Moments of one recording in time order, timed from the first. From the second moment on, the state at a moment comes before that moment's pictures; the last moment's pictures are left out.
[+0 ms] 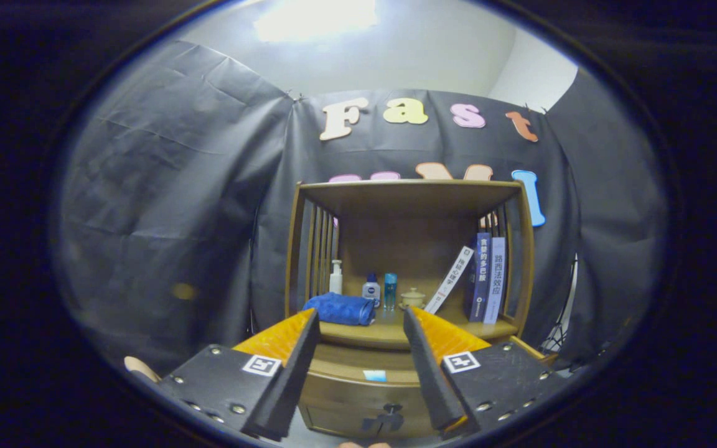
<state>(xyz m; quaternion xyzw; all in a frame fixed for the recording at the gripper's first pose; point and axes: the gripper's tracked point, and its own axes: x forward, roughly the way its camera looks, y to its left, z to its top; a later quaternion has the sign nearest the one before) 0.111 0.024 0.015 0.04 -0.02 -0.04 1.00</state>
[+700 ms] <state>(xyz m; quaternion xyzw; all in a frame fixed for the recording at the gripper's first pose) 0.247 0.010 -0.091 0.00 0.25 0.04 0.97</state>
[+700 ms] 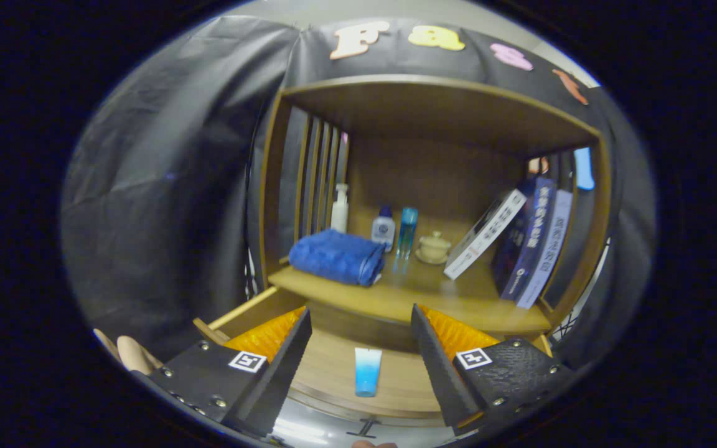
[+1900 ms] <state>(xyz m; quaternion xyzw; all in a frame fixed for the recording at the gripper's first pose) 0.238 0.004 -0.271 -0.07 0.63 0.11 0.77</state>
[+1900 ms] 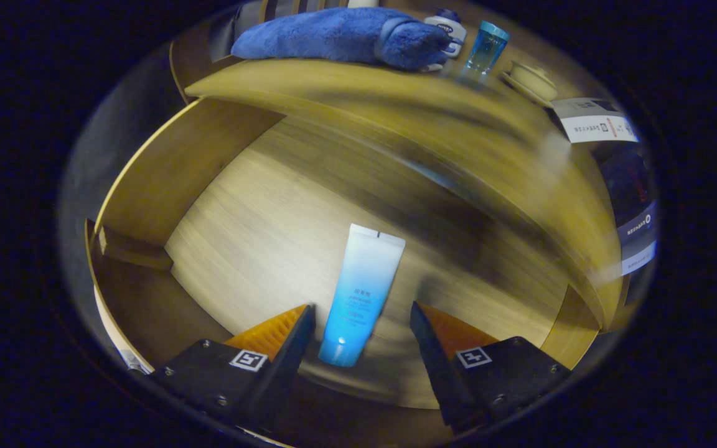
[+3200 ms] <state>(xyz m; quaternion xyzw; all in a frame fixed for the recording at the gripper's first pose) 0.246 0.000 -0.196 -0.07 0.55 0.14 0.82</state>
